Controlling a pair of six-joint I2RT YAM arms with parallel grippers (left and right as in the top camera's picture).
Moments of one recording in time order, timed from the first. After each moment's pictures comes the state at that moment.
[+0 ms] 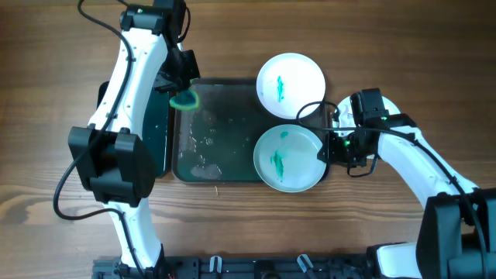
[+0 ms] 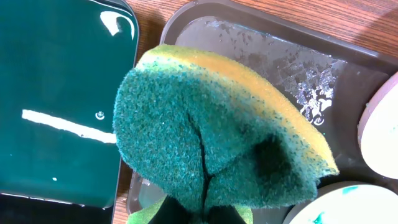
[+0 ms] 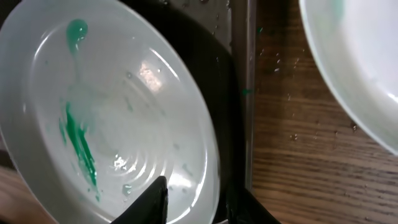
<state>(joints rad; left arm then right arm) -0.17 2.09 2.00 -1.41 0.01 -0.43 0.12 1.57 0.87 -0.75 -0.35 0.23</state>
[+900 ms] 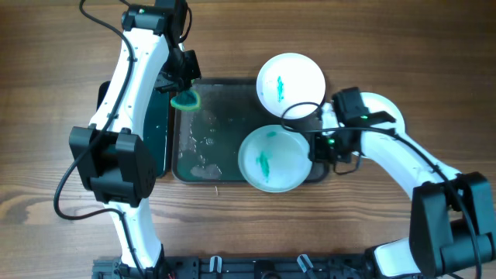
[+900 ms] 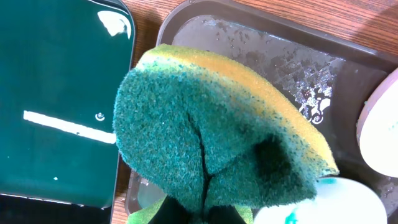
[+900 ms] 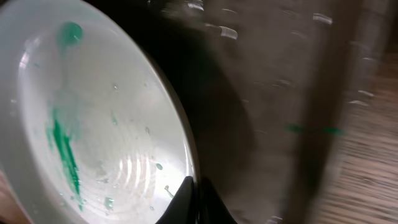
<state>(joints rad) -0.18 2.09 2.00 -1.41 0.01 -0.43 0.26 1.64 0.91 -0.67 -0.35 0.30</state>
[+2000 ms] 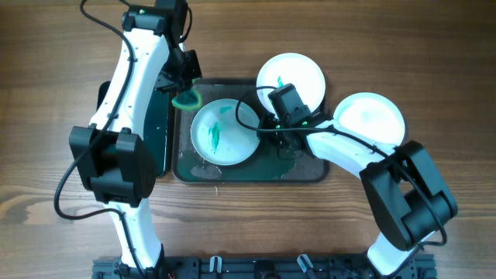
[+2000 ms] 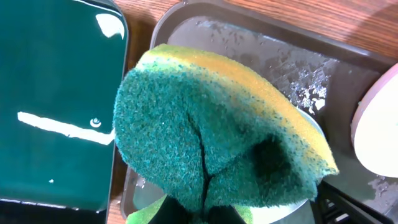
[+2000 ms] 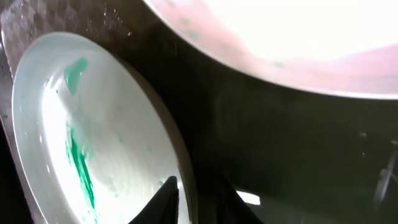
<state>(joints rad) -0.18 2.09 1.99 -1.38 0.03 -0.43 0.54 1.86 1.01 -0.21 -0.22 0.84</state>
